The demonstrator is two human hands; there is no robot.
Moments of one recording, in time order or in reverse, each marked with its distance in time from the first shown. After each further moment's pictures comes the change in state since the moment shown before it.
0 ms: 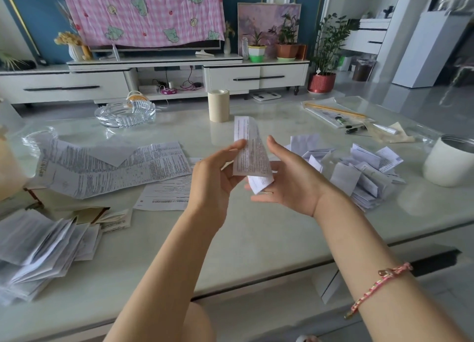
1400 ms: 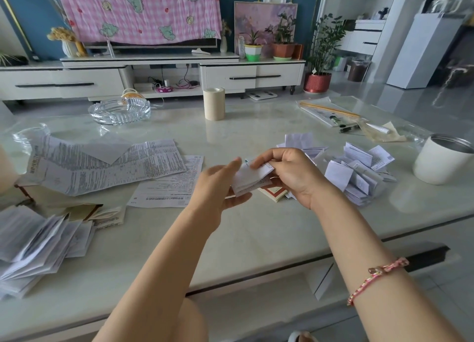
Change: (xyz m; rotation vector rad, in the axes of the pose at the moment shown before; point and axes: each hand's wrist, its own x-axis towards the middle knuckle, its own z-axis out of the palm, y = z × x) left_hand 0.000 -0.014 -0.002 0.357 0.087 -0.221; right_hand -0.012 -0.005 0.004 -0.350 0.169 -0.282
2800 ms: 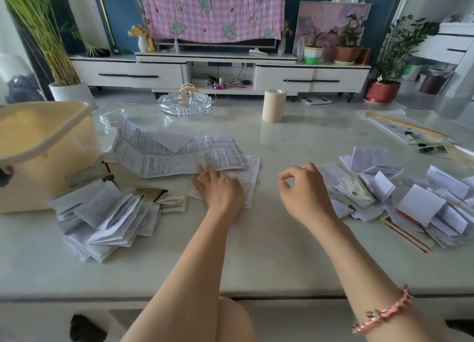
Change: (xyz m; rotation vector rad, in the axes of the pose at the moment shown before) left_hand 0.087 -0.041 -0.097 1.323 0.520 0.028; right_hand 0.034 0.032 0.081 -0.821 0.238 -0.222
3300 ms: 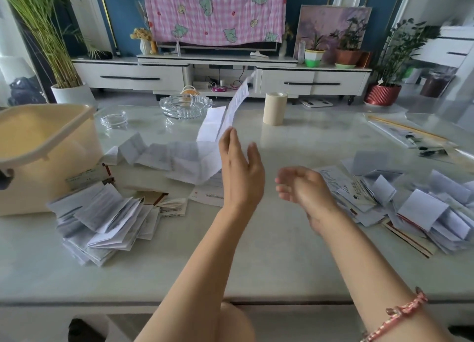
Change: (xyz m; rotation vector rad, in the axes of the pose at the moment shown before) left_hand -0.040 0.042 -0.047 -0.936 0.407 0.303; right_hand 0.007 -0.005 -0.004 0.873 -0.143 0.311
